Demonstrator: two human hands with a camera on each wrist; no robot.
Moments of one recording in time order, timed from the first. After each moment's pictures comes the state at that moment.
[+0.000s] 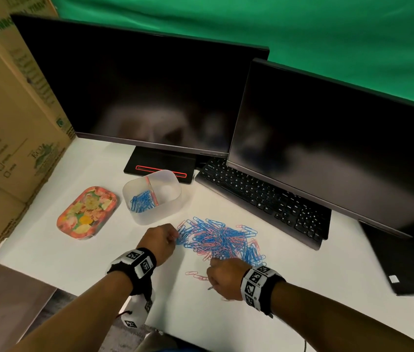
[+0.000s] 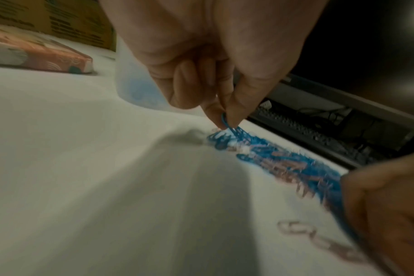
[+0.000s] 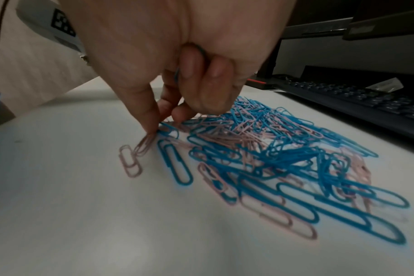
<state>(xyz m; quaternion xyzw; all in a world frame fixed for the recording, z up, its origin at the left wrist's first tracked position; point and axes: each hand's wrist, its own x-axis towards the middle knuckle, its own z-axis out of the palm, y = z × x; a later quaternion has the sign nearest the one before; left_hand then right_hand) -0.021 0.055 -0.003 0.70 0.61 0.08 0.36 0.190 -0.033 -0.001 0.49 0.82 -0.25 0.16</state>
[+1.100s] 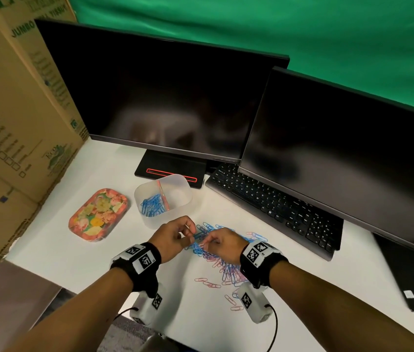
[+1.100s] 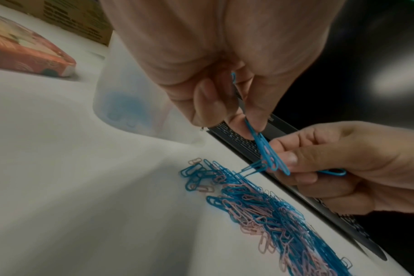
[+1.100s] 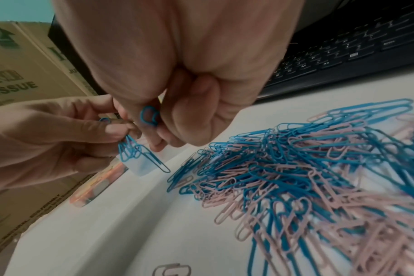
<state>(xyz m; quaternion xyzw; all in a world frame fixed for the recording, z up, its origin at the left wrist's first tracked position) -0.027 0.071 0.015 0.67 0.49 0.18 0.52 0.170 0.041 0.015 0.62 0.59 -0.51 -0.10</state>
